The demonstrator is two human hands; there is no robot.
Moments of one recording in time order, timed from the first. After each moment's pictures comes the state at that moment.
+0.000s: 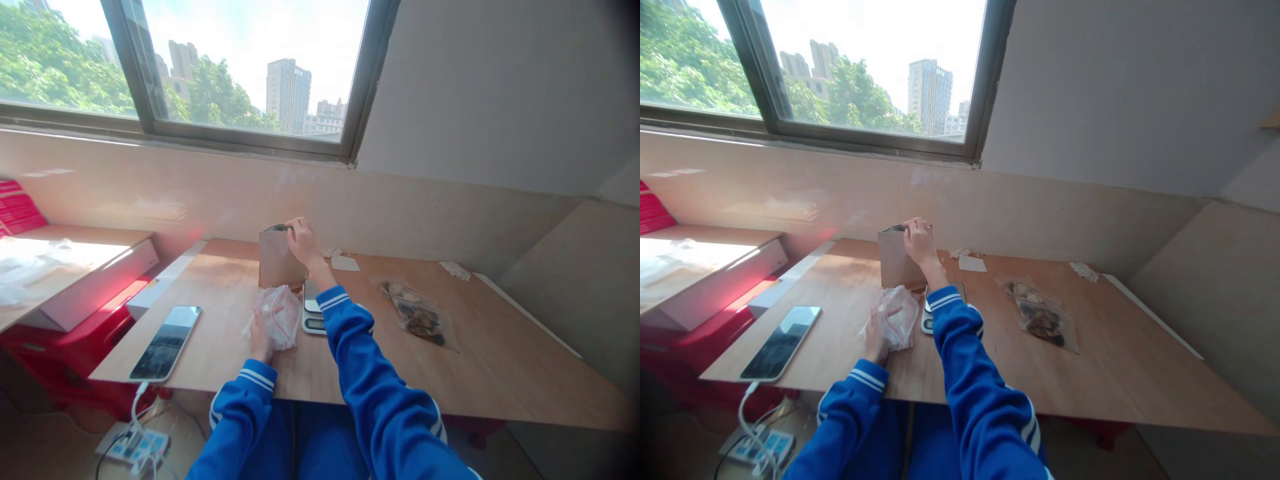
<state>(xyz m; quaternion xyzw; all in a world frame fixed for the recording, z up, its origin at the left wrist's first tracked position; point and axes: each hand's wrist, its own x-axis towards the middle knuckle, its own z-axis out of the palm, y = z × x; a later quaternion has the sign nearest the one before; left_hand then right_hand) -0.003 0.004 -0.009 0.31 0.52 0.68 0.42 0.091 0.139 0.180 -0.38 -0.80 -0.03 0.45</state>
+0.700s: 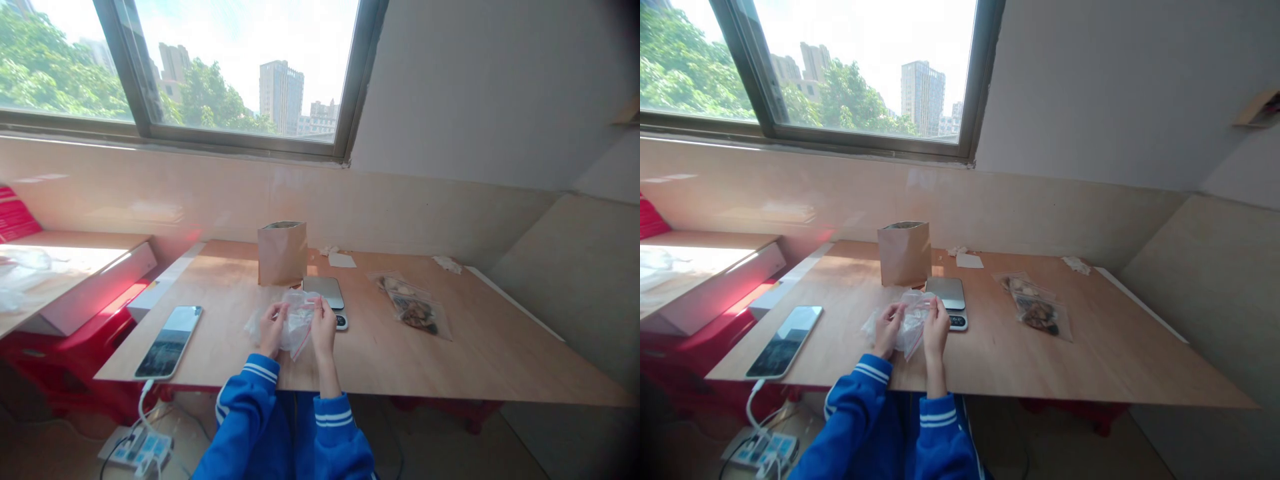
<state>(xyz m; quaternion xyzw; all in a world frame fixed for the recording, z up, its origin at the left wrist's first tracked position) 0.008 -0.001 0.004 0.44 0.50 0.64 0.37 0.123 -0.013 0.057 -0.54 -0.49 0.32 0.60</state>
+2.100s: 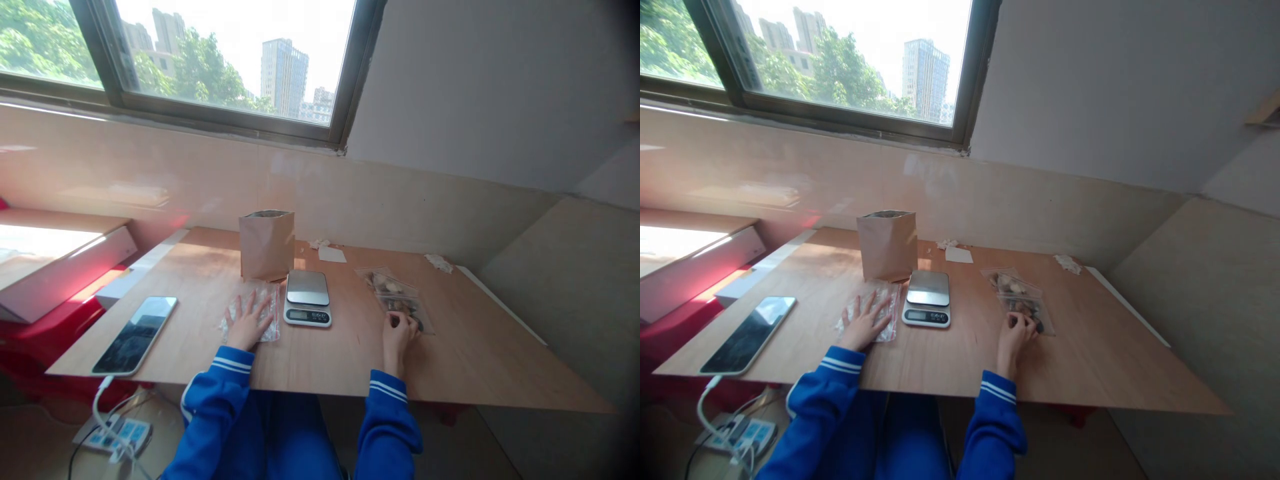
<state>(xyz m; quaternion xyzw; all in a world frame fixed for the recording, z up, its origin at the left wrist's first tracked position) -0.005 -0.001 -0.003 0.65 0.72 0.22 0.11 0.365 0.023 -0.010 -0.77 -0.44 -0.09 0.46</state>
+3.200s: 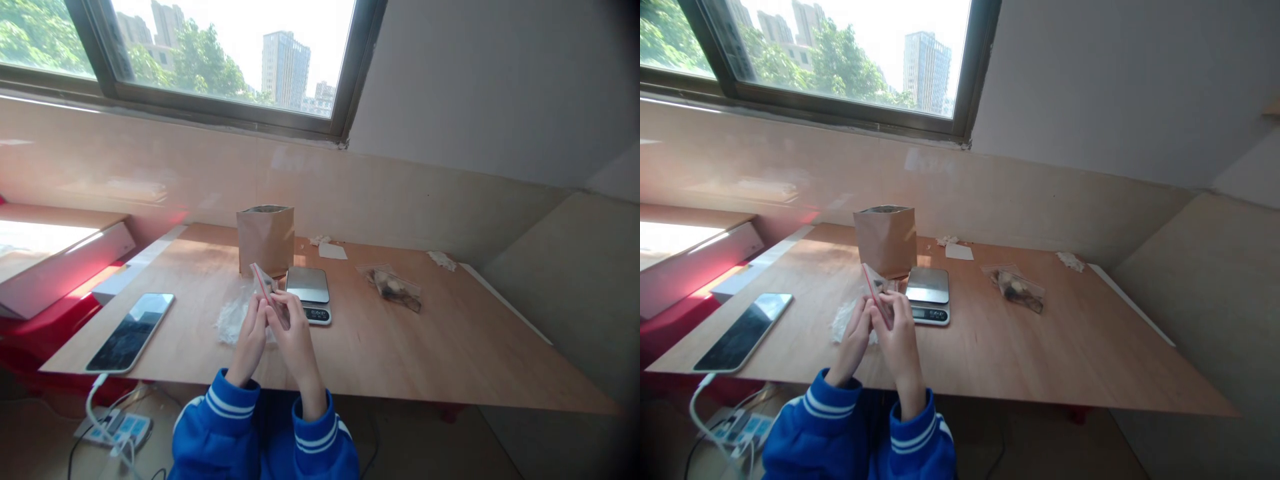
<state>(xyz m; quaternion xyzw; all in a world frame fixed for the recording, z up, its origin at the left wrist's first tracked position) 0.039 -0.054 0.081 0.44 0.46 0.65 0.42 0.133 -0.050 0.096 -0.40 -0.67 0.32 0.54</state>
